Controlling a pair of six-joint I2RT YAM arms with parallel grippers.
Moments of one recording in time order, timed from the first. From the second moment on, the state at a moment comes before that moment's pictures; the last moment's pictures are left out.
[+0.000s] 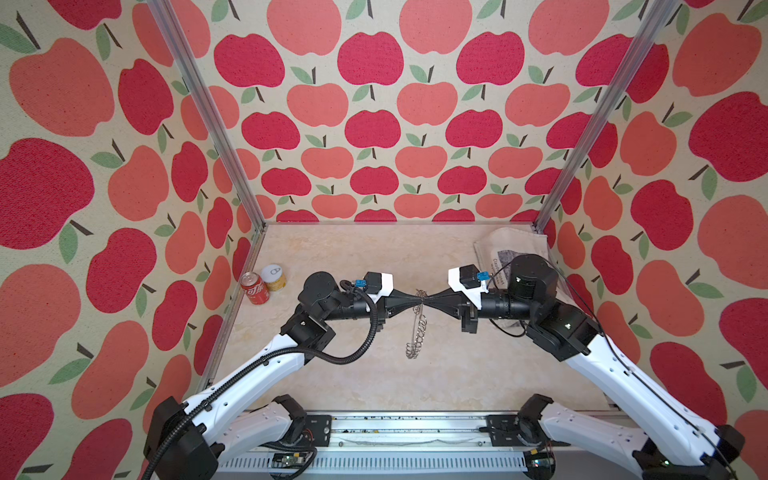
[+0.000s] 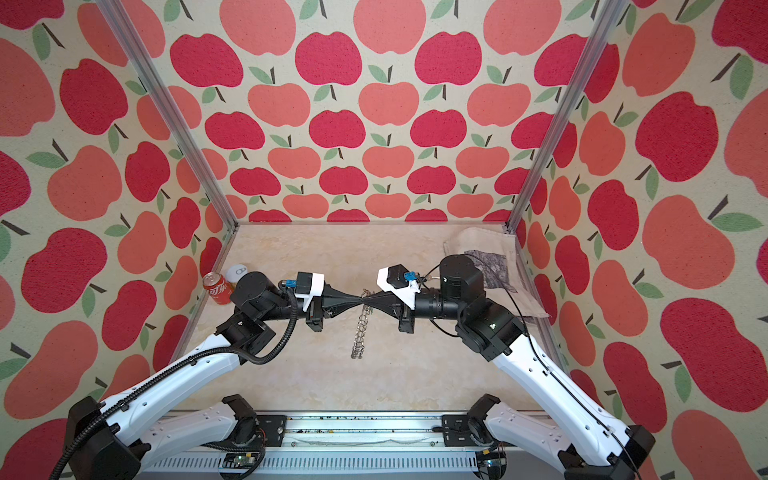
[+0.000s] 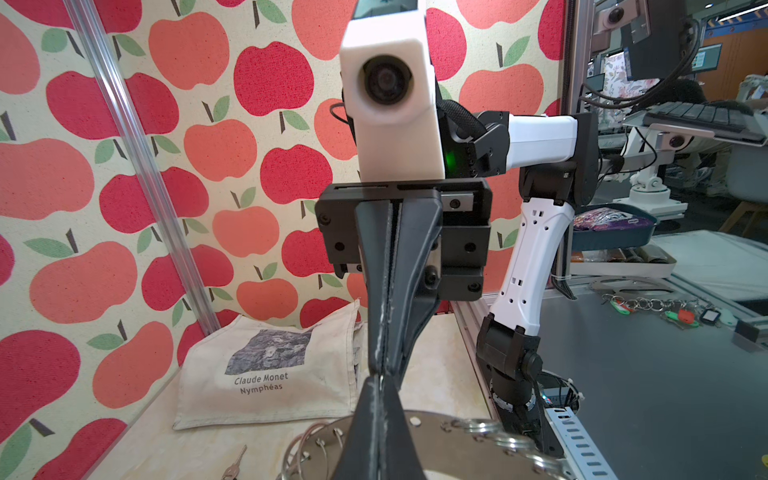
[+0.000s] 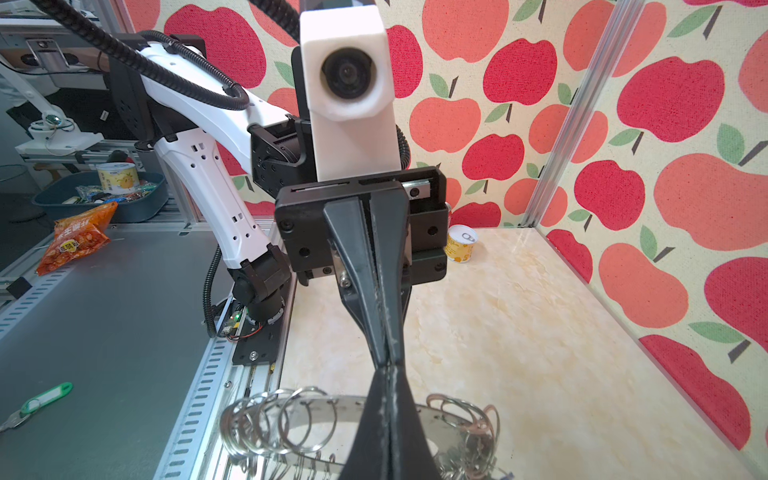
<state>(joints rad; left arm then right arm) -0.69 1.05 0.81 0.42 0.88 0.05 0.78 0.98 1.11 -0.35 -0.73 -0.26</state>
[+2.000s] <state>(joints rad) -0.70 1.05 0.86 0.35 0.88 0.07 0.78 0.96 1.11 -0.34 -0.73 -0.26</state>
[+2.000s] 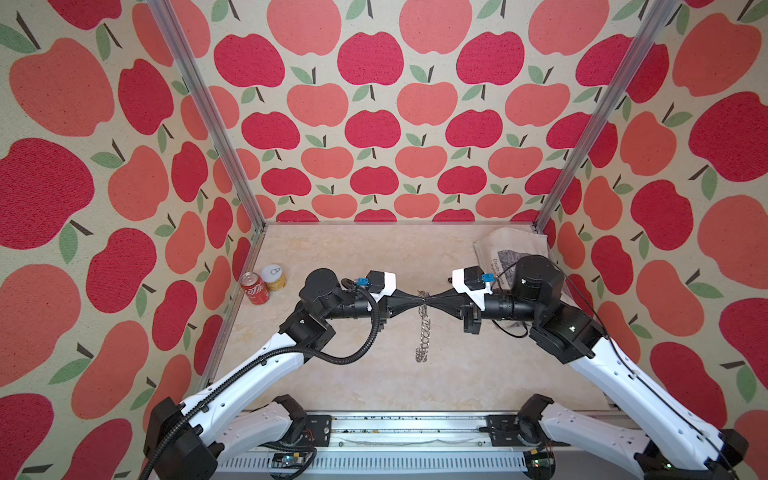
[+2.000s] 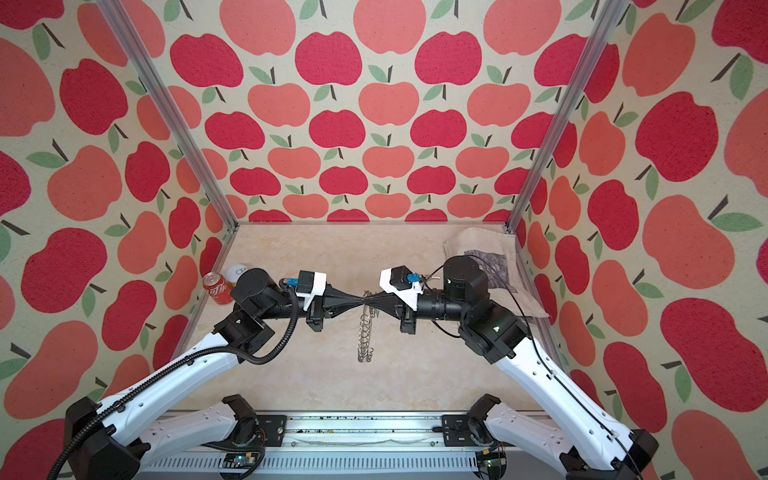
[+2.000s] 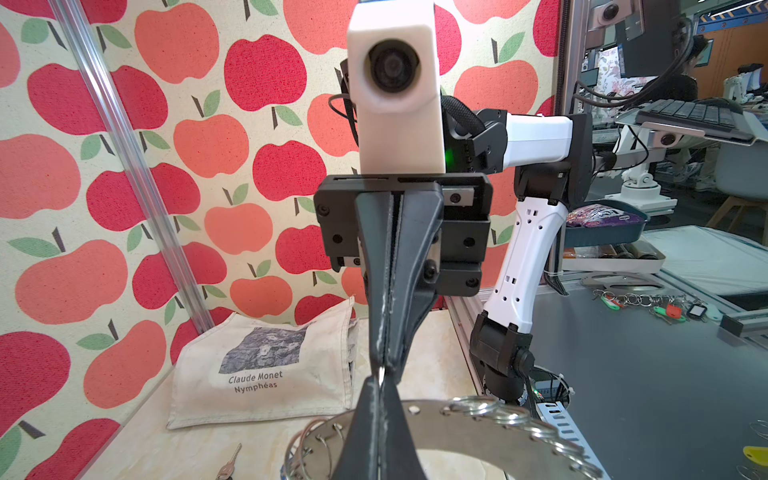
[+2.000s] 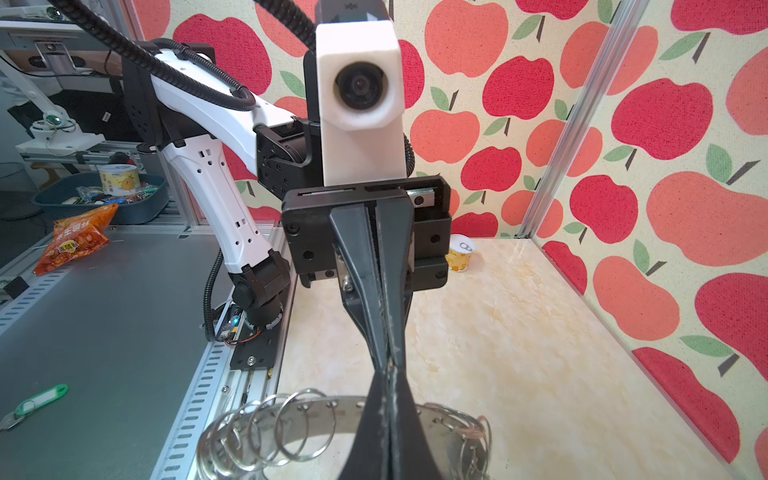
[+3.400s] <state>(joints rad) -0.63 0.90 0.57 0.34 0.61 -0.09 0.30 1.73 1.25 -0.52 -0.22 0.16</state>
